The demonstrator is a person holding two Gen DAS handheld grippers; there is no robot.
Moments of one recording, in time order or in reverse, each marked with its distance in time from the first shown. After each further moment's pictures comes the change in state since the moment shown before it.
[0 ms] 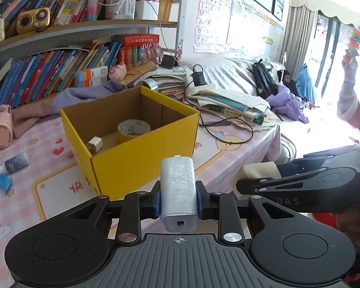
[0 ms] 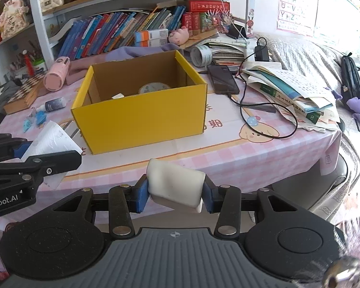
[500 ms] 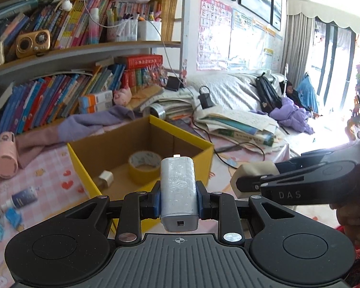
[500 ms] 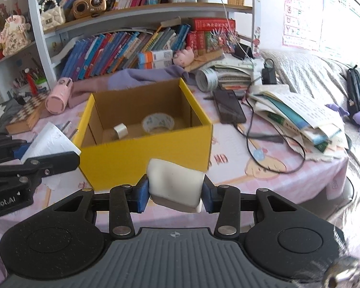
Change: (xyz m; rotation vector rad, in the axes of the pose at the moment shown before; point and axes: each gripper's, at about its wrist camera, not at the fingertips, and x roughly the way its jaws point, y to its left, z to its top) left arm 0.010 0.022 0.040 0.038 -0.081 0.033; right arm 0.016 -0.004 0.055 -0.013 -0.081 0.049
